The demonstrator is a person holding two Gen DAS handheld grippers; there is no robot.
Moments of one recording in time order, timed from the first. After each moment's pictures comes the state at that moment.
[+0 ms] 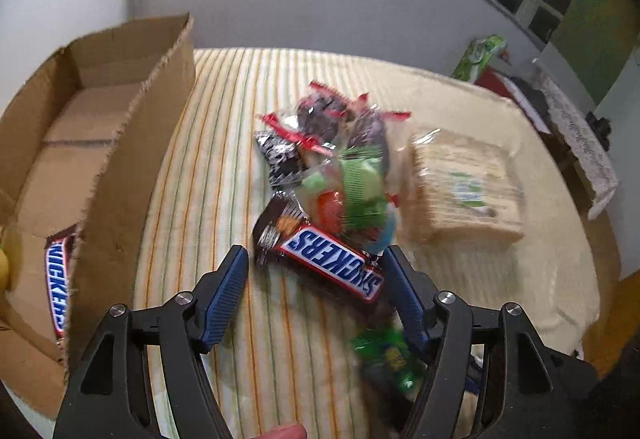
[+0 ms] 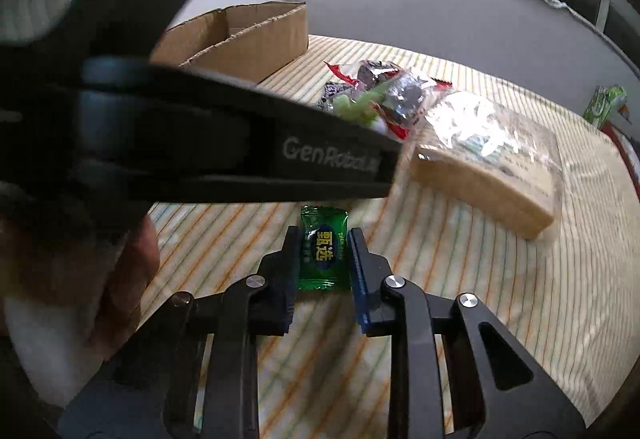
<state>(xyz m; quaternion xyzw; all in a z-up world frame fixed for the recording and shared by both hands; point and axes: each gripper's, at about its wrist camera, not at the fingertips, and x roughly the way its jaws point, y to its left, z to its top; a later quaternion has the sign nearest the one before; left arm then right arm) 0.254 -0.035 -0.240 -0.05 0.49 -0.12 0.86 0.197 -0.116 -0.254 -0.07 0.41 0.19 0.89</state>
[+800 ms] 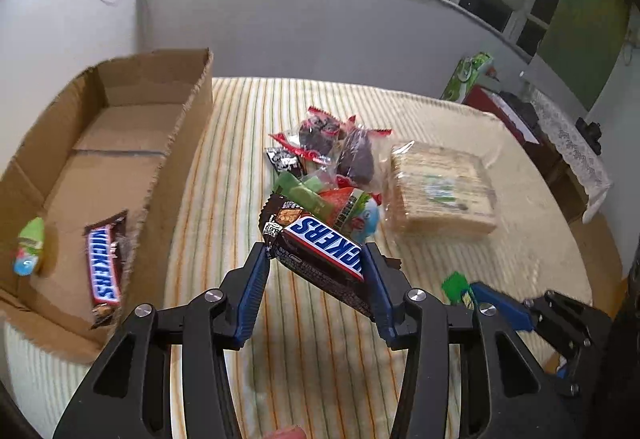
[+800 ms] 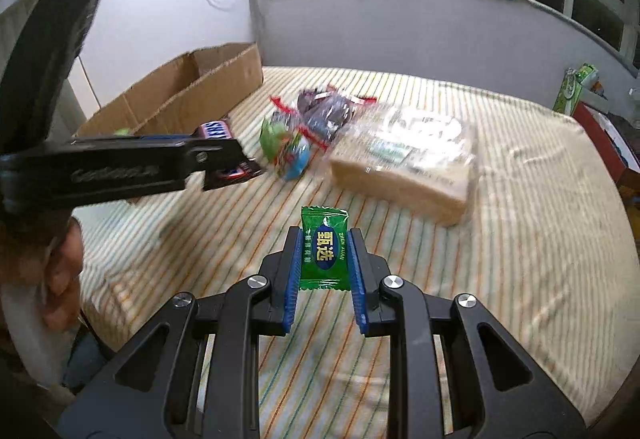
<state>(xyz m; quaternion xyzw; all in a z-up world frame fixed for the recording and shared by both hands) 0.209 -0.013 -0.207 -0.05 0.43 -0.13 0.89 0.192 -0.181 -0.216 -0.02 0.37 0.15 0.92</state>
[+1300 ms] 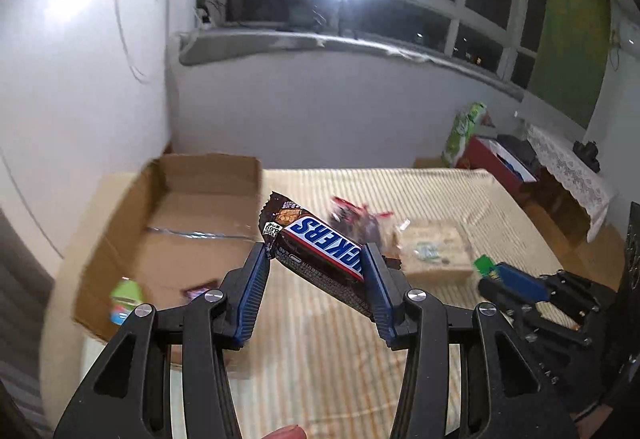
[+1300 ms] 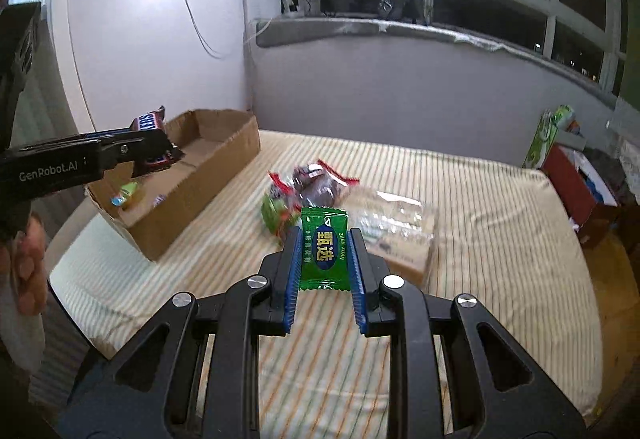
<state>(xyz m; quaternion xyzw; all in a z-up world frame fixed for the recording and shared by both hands) 0.183 0.021 -0.130 -0.03 0.33 -0.10 0.94 0.183 -0.161 -0.146 -0.04 0.31 0.13 0.94</state>
